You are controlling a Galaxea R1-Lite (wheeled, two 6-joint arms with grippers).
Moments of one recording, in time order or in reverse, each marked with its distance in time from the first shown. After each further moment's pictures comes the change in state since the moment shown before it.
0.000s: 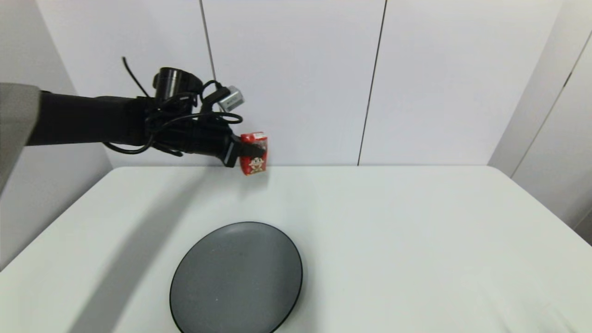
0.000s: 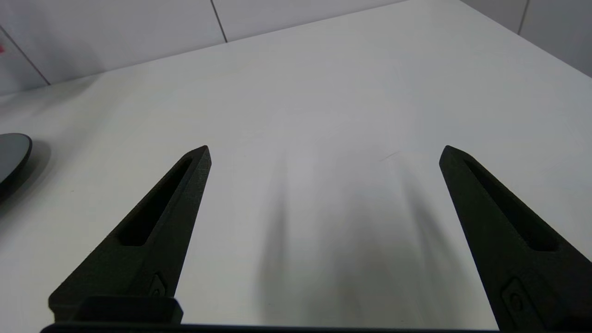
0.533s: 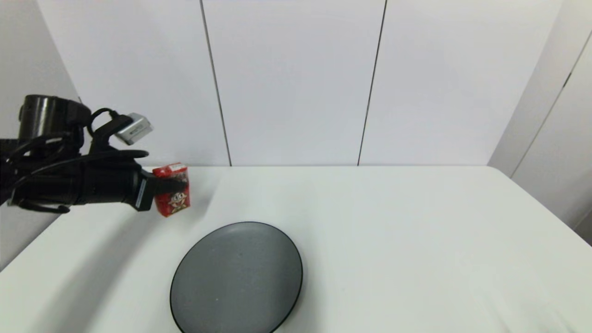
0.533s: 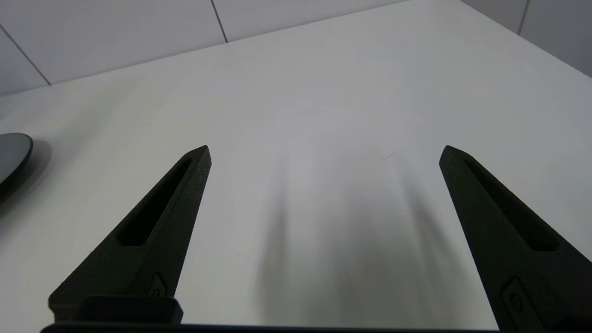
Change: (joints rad) left arm 0.214 -0.456 0.662 -0.158 0.168 -0.120; right arm 0.000 0.000 0.000 0.000 0.000 0.000
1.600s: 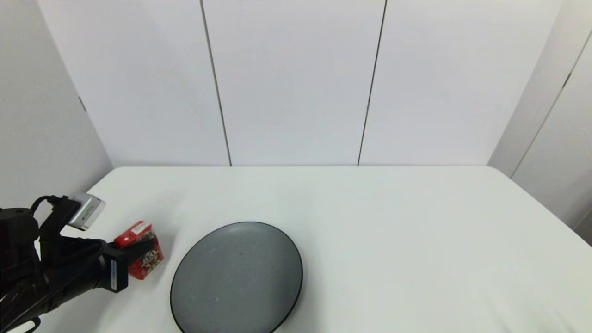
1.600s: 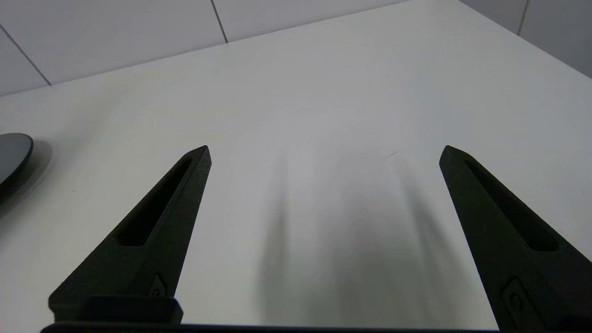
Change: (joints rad) left arm 0.038 -0.165 0.752 -0.746 0.173 -0.226; right arm 0.000 0.000 0.000 0.000 0.000 0.000
